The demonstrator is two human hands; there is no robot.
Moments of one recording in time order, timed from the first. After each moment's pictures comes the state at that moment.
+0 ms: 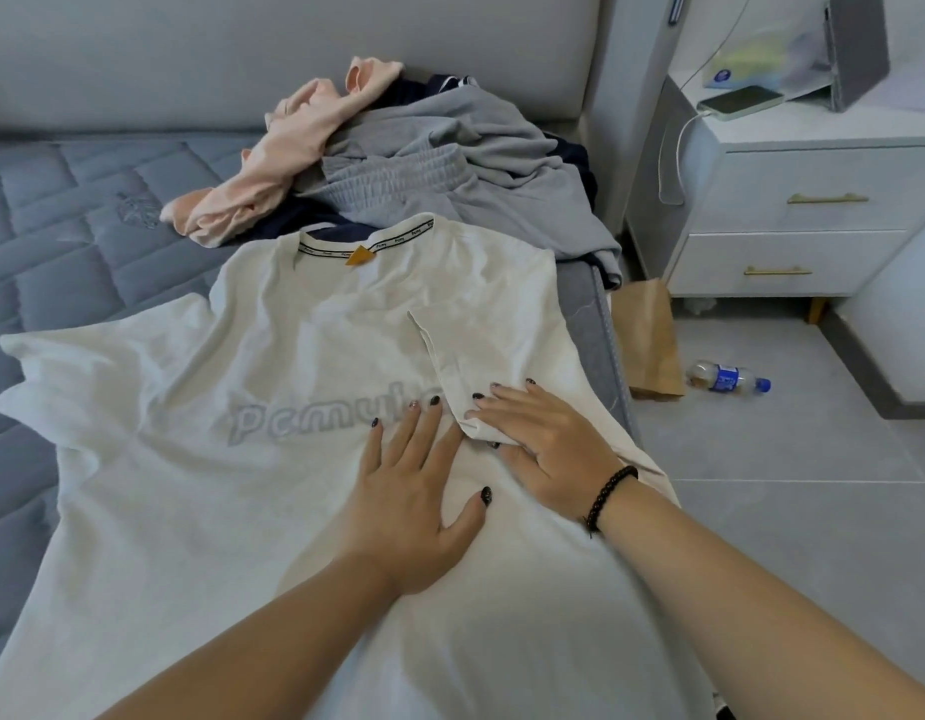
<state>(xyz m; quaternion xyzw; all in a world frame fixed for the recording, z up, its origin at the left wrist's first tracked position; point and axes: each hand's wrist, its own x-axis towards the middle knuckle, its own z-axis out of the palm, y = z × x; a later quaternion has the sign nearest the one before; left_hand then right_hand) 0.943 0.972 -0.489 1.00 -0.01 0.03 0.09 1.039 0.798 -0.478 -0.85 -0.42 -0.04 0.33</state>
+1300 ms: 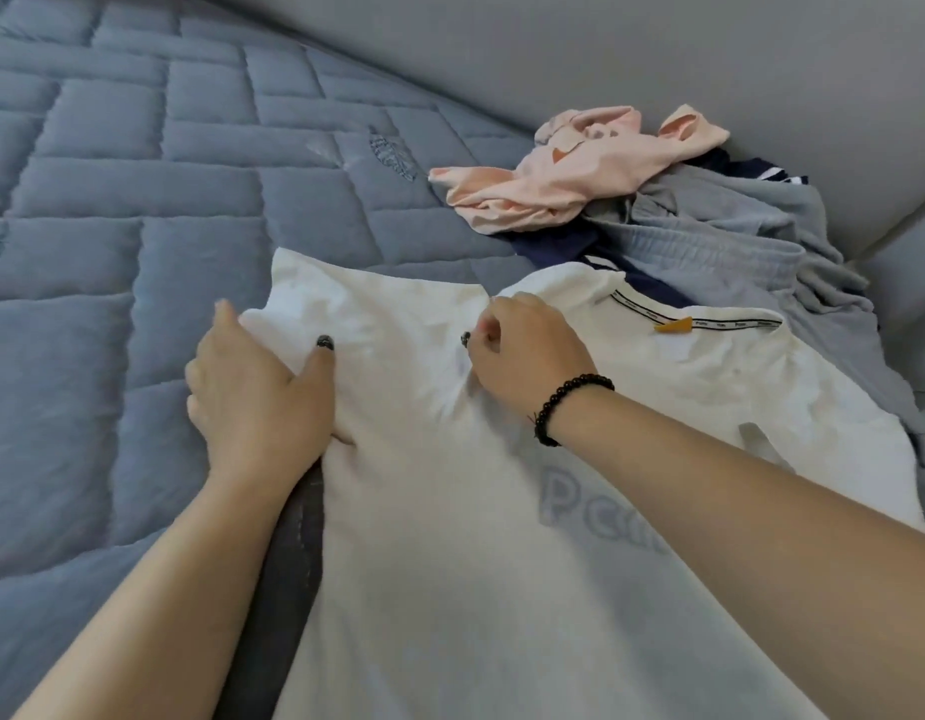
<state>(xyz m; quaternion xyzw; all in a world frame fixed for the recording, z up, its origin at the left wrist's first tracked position) 0.926 1.311 -0.480 0.74 0.48 0.28 0.38 1.071 1.175 -0.434 -0.92 -0.37 -0.02 0.16</state>
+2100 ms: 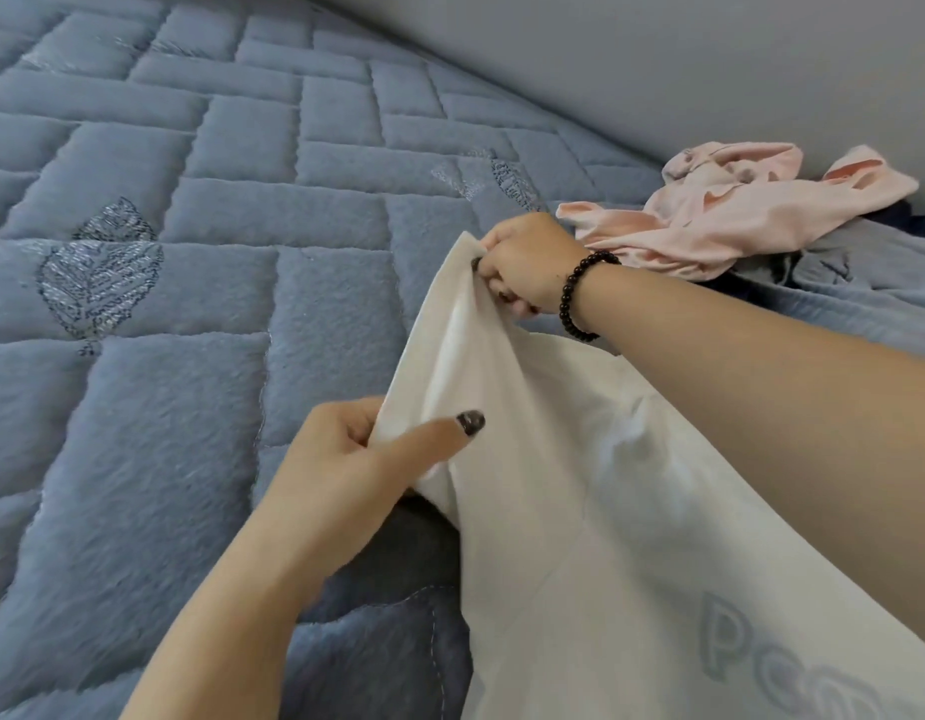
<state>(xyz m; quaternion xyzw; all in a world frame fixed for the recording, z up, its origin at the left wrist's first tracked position) 0.883 1.345 -0.443 0.63 0.28 0.16 0.71 1.107 1.351 -0.396 -0.87 -0.36 0.23 0.24</state>
